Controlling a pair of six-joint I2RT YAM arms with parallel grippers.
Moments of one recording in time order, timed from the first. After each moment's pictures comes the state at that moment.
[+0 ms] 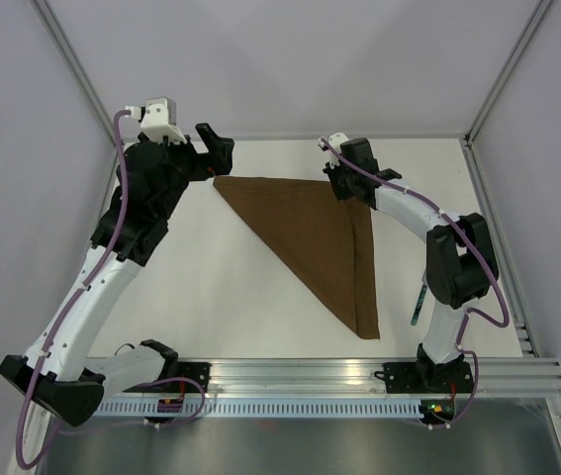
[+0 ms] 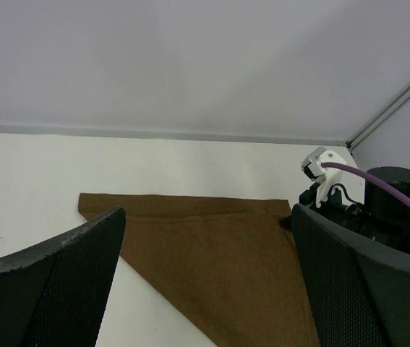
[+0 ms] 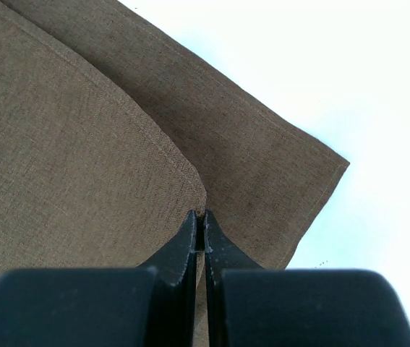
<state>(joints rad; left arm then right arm) -0.45 1.12 1.35 -0.27 -0.21 -0.32 0.39 1.87 1.43 -0.27 0.01 -0.15</state>
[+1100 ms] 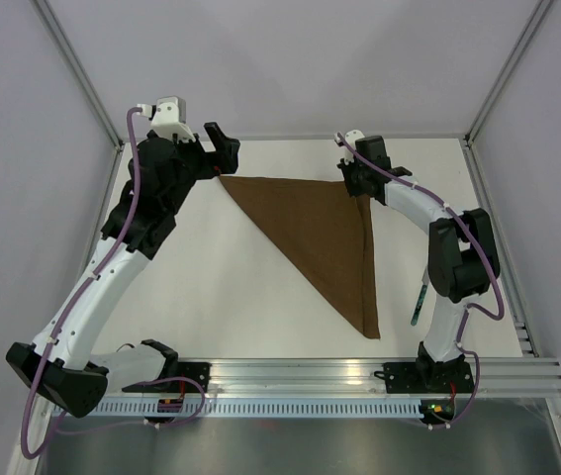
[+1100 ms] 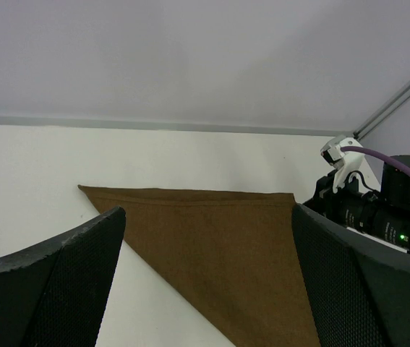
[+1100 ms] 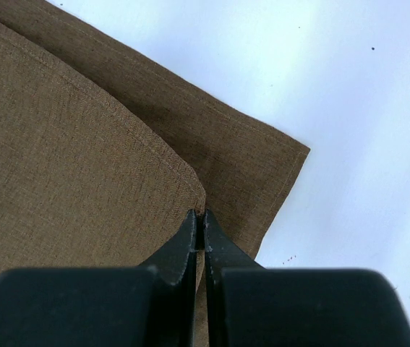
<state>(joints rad) -0.45 1.17 1.34 -0.25 -0.20 -0.32 0.30 1.90 1.43 -0.24 0.01 -0.14</state>
